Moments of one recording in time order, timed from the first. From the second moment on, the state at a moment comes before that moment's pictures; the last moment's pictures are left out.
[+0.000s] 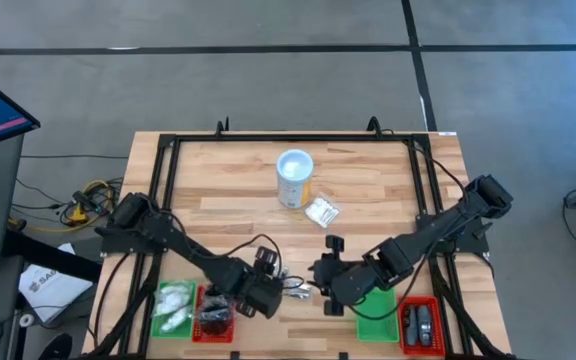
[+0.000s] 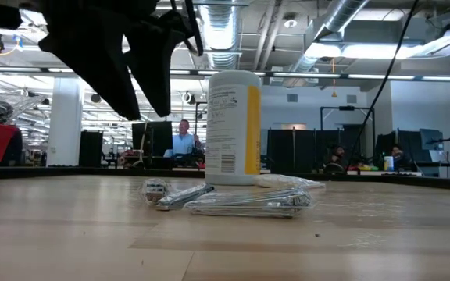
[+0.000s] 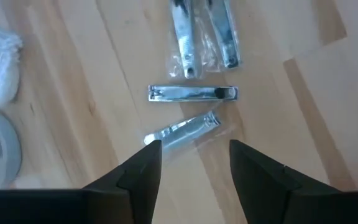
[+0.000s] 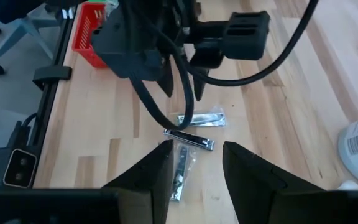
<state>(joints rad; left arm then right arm) -0.52 1.92 1.44 -0.85 -0.38 -0.04 0.56 1.66 1.37 -0.55 0.47 0.41</state>
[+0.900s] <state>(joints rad) -0.45 1.93 1.23 -0.54 -0.28 0.19 0.66 1.66 1.37 -0.60 0.47 0.53</state>
